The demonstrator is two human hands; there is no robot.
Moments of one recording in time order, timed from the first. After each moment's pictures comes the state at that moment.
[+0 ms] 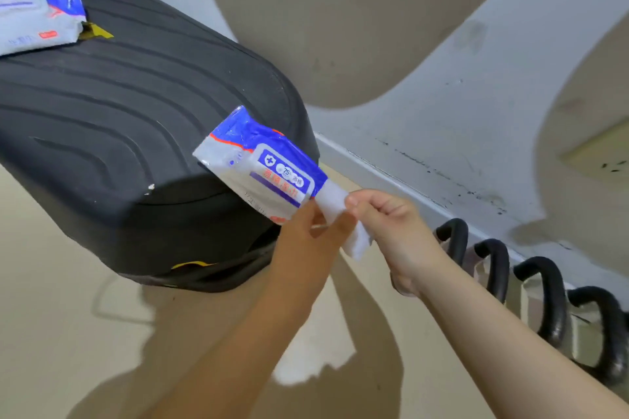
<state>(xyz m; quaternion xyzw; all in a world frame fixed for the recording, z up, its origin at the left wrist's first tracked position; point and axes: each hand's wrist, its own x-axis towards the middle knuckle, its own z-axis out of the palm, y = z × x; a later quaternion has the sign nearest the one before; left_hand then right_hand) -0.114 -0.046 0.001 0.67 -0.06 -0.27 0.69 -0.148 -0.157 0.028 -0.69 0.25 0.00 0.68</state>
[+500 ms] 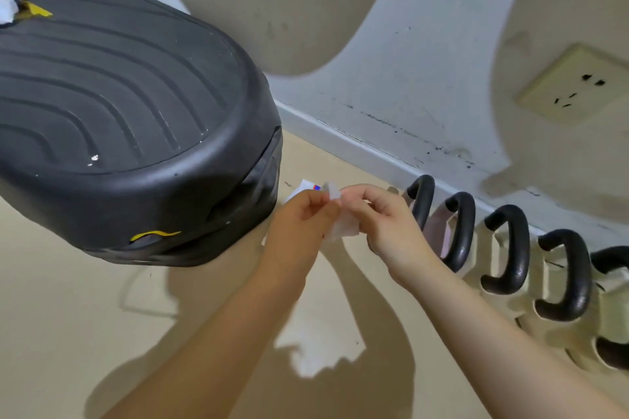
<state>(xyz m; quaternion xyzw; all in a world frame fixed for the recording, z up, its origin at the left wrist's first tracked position) -0.162 -0.078 -0.008 0.66 -0.04 -0.32 0.68 -0.214 -0.182 0.012 -0.70 0.26 -0.03 0.66</state>
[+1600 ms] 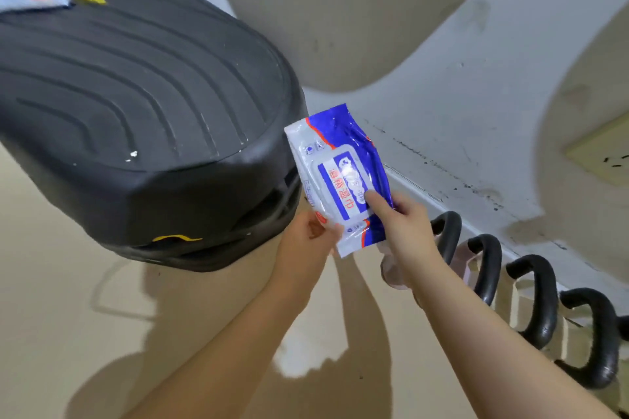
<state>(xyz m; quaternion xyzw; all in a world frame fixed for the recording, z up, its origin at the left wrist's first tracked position) -0.131 -0.070 -0.062 0.64 0.03 -0.29 0.71 -0.163 -0.198 -0.024 -0.71 0.38 -0.07 0.59</state>
